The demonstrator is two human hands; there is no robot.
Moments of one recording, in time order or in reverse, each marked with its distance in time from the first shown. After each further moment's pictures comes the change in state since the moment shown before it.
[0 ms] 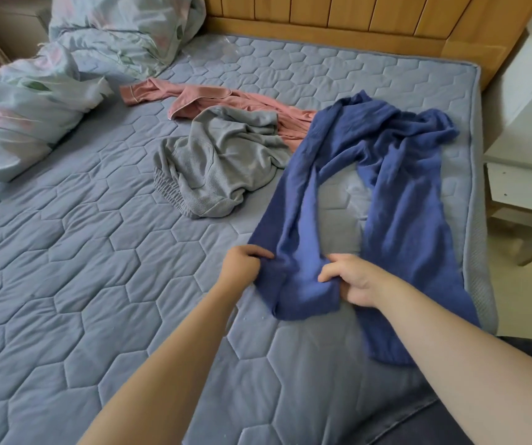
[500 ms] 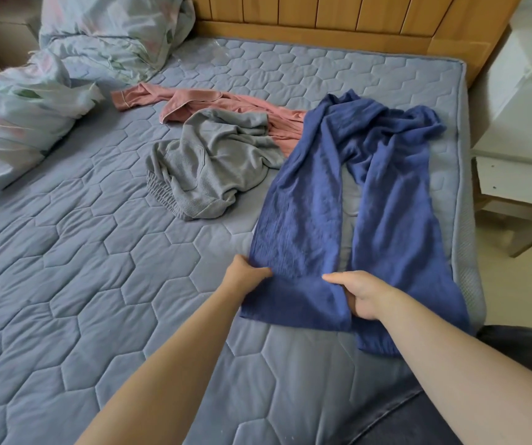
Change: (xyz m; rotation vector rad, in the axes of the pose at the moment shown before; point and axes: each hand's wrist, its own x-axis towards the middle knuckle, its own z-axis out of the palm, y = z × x) left_hand -0.003 -0.008 0.017 0.137 -0.076 -0.231; right_hand -0.008 0.024 -0.031 0.118 0.039 0.182
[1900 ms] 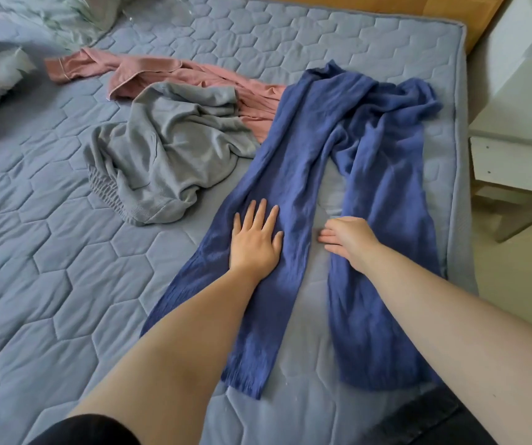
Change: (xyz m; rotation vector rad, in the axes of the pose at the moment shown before) left_hand 0.094 0.044 0.074 0.850 0.265 0.697; right_hand 0.060 -0.085 -0.025 -0.112 0.376 -0.246
